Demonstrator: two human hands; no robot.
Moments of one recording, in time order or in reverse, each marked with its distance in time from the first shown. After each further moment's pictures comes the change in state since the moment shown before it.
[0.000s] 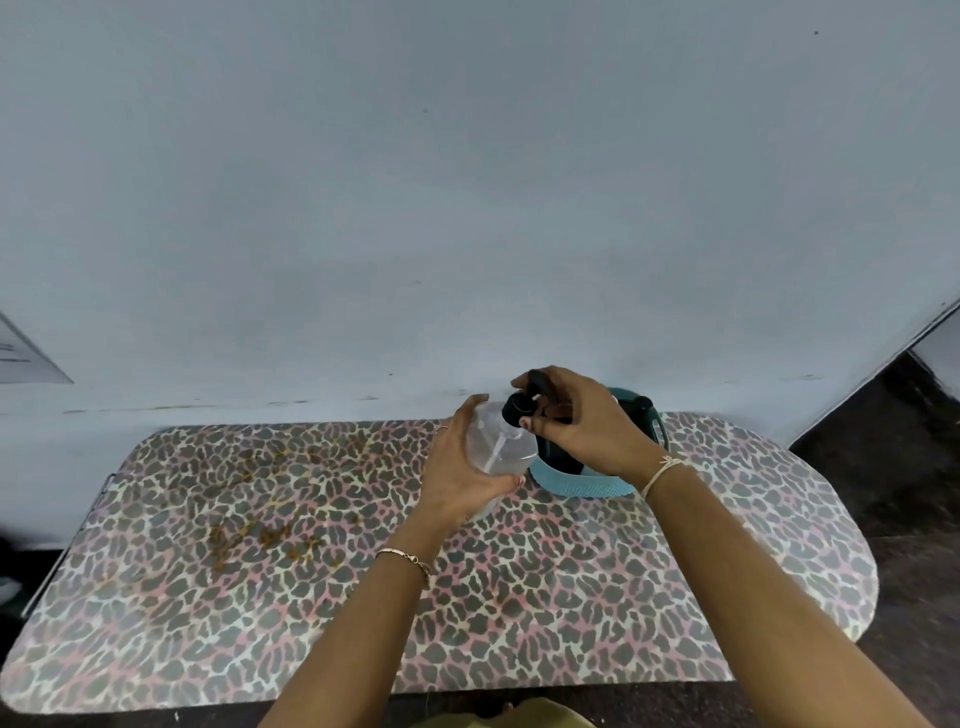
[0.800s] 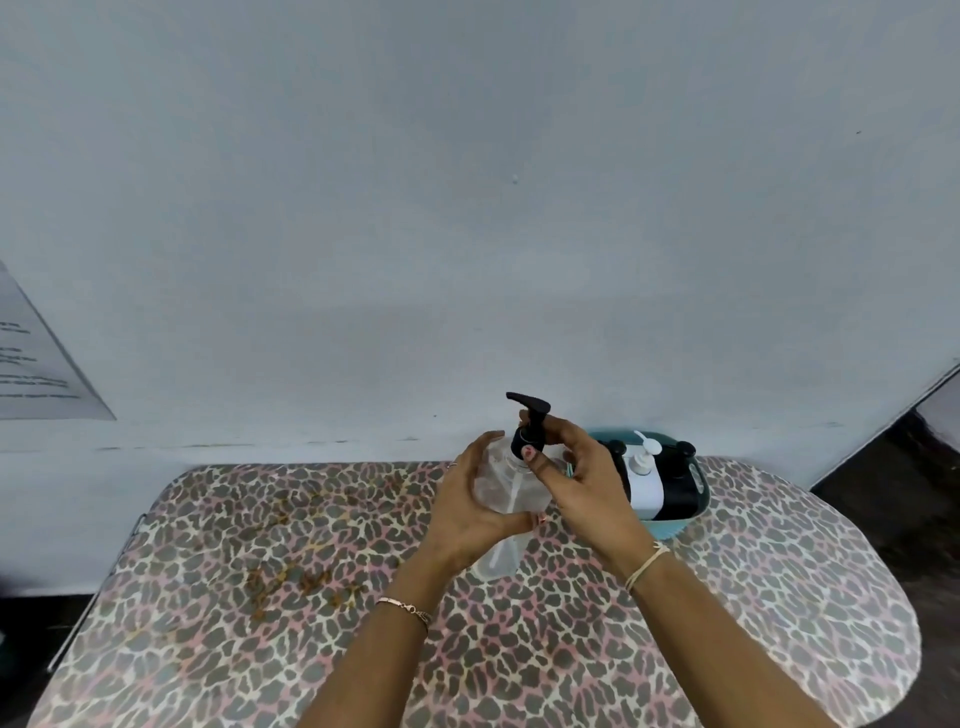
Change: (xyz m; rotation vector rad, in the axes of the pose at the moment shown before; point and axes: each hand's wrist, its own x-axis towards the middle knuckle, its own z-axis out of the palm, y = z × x) left_hand -0.010 -0.014 -0.070 -0.215 -0.068 0.028; right_hand -0.002 -0.050 0.088 0.240 0.286 -0.002
